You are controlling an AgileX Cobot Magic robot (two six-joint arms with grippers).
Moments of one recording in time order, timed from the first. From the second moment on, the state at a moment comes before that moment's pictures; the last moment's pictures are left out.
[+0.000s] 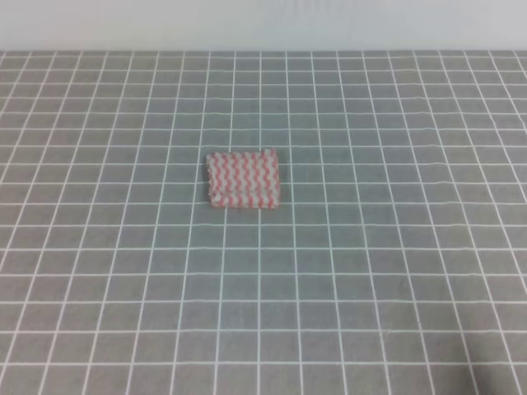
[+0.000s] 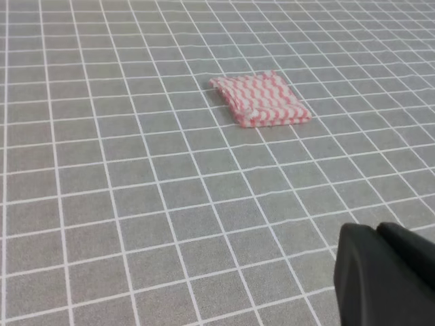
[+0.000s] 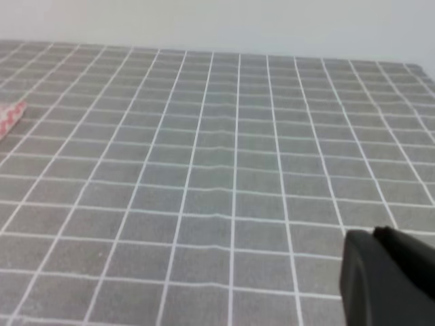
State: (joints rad) left arm -0.40 0.12 -0.46 -0.05 0.78 -0.07; right arm 0.04 -0.01 0.02 0.11 0.28 -0.10
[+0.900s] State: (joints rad) left arm -0.40 0.12 -0.46 -0.02 0.78 -0.05; right arm 0.04 -0.01 0.02 0.12 0.27 -0.10
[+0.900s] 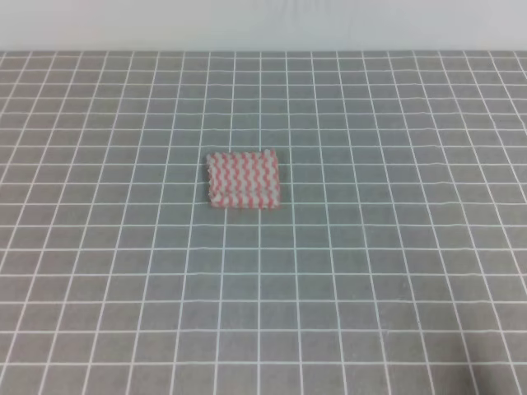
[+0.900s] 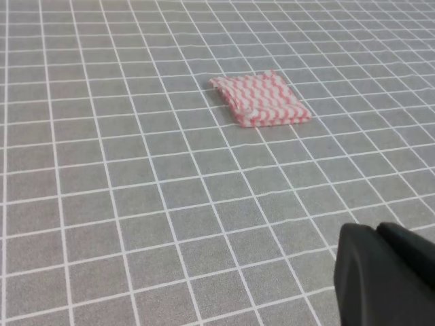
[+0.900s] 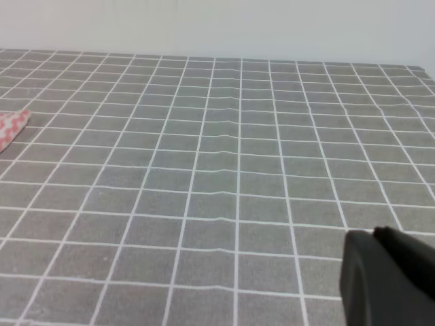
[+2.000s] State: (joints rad) left arm -0.11 0.07 -0.02 0.13 0.07 -0.01; right arm 0.04 -0.01 0.01 0.12 0.28 -0.10
